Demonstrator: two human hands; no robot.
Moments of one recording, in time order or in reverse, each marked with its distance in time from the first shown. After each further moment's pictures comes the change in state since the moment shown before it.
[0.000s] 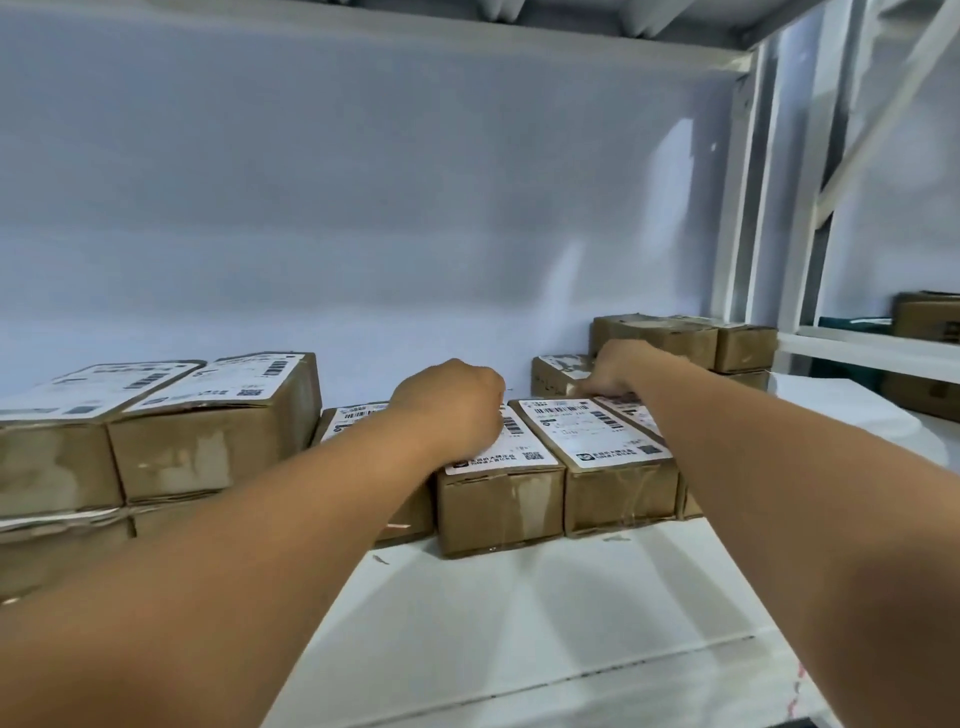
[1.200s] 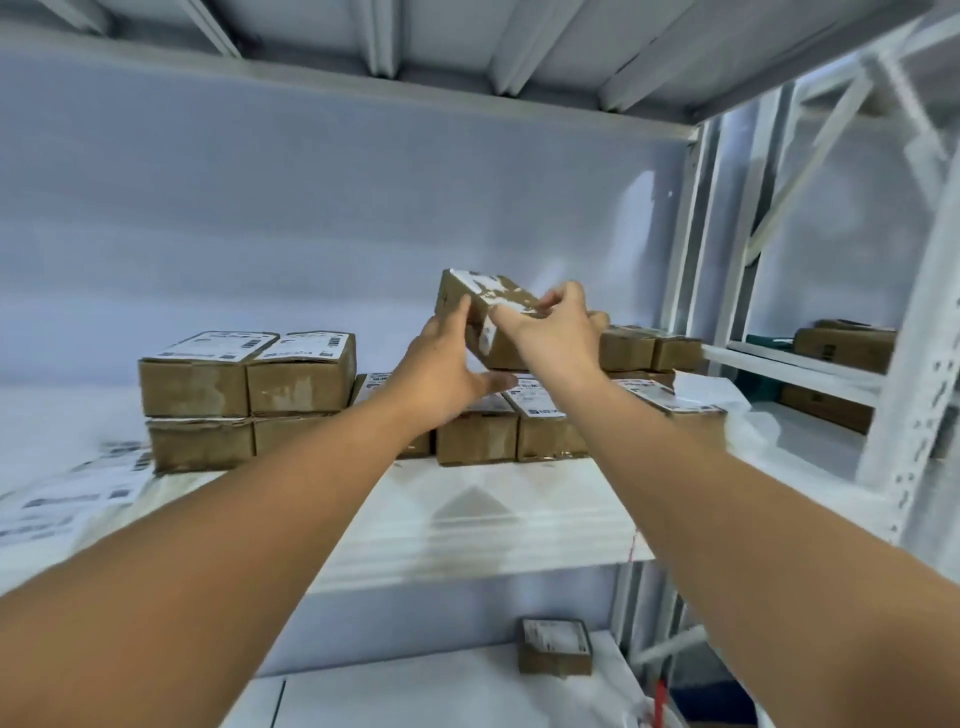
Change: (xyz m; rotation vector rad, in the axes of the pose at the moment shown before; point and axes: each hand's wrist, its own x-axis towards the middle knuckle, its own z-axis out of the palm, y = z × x) left_hand -0.094 0.024 -0.052 -0.685 0.254 -0.039; right_hand -0.222 -0.029 -0.047 1.043 0.385 -0.232
